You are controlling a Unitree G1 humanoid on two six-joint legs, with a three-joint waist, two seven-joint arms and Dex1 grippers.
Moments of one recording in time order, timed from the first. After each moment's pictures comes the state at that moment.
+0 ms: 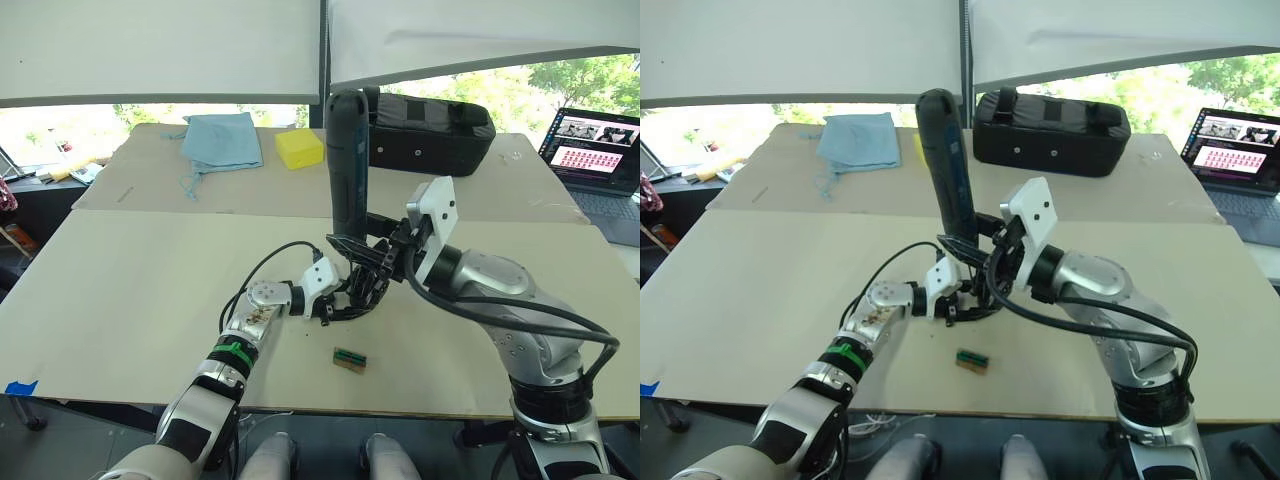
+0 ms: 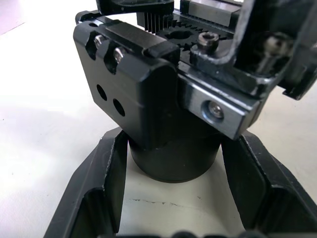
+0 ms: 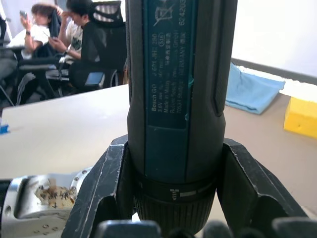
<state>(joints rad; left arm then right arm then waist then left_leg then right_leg) -0.72 0.13 -0.21 0.76 -0.04 -0.15 -1.05 -0.53 -0.44 0.02 -0.52 0.63 0.78 0.50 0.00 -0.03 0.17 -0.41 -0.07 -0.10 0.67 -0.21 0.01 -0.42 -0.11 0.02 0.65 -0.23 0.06</state>
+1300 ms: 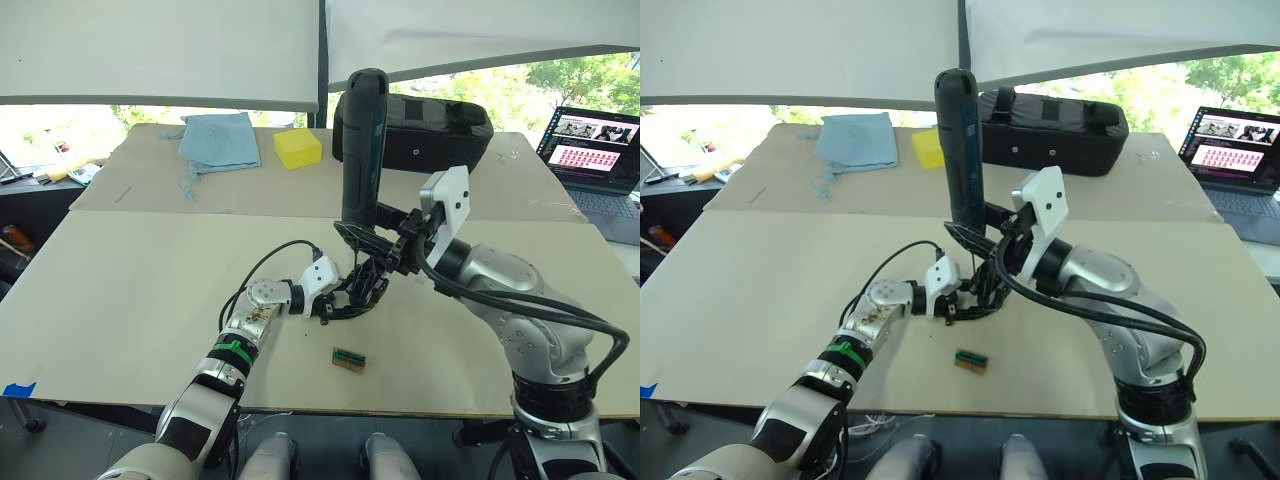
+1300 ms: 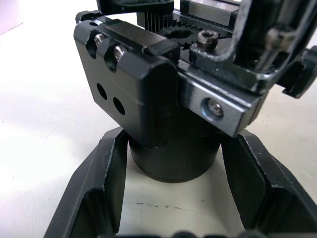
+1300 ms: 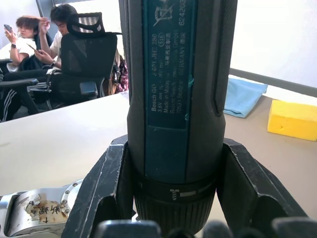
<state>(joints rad) -0.73 0.13 -0.21 0.77 -0.04 -0.16 -1.05 -0.54 -0.43 -0.01 -0.52 0.63 0.77 0.48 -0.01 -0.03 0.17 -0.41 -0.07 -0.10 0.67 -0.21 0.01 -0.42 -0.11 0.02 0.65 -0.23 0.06</state>
